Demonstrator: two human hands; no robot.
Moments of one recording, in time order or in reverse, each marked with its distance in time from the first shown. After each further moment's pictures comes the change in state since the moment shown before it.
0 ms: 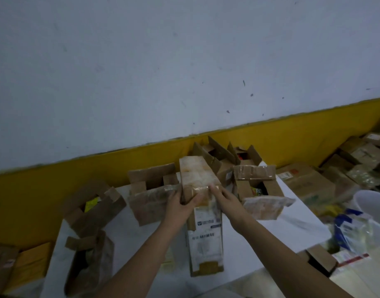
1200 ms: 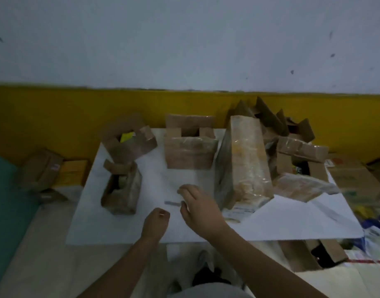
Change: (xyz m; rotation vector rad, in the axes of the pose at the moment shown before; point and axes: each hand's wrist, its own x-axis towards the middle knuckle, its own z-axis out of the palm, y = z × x) left_hand -0.119 -0.205 -0.060 0.058 0.221 -0.675; right_hand -0.047 0.108 0.140 -1.150 -0.288 -0.737
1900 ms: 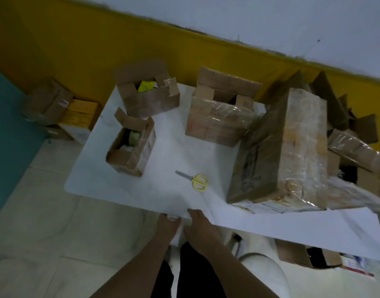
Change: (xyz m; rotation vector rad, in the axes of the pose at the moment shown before) left_hand 0.041 -0.124 0.093 -0.317 -0.009 -0.320; right_hand -0.077 0.030 0.150 0.194 -0.707 0.457
